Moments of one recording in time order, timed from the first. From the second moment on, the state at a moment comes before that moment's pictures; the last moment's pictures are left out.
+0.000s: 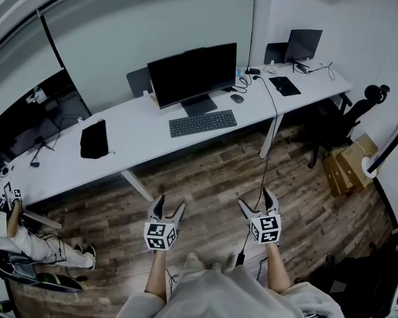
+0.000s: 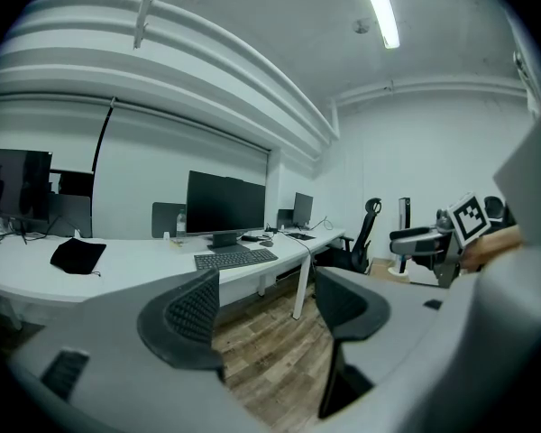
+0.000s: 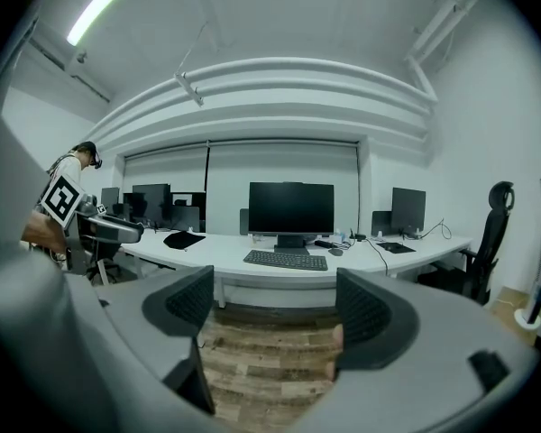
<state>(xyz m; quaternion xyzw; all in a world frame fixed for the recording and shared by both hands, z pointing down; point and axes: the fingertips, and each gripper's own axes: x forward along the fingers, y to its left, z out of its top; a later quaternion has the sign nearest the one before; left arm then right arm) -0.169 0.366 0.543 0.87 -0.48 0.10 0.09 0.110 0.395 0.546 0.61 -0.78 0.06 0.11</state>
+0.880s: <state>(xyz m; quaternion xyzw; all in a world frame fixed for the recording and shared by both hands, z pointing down) -0.162 0.223 0.569 0.87 -0.47 0.10 0.11 0.113 0.257 0.568 0.61 -0.77 0.07 0.13</state>
